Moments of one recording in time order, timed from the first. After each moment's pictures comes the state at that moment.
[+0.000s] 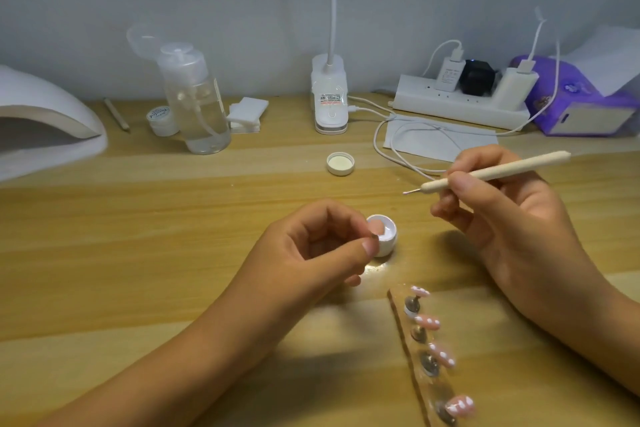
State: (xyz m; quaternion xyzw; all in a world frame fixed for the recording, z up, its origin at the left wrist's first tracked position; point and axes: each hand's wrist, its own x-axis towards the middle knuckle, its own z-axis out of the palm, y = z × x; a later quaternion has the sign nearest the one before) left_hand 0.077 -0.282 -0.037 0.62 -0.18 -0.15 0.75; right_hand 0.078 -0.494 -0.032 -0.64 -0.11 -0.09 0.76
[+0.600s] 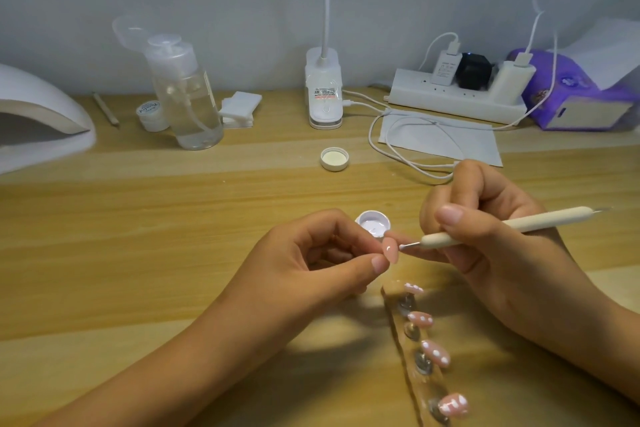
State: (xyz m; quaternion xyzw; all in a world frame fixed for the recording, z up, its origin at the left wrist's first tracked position) left_hand 0.074 -0.286 -0.040 0.67 -0.20 -0.16 0.70; right_hand 0.064 -0.485 -0.028 -0.60 -0.15 0.00 0.78
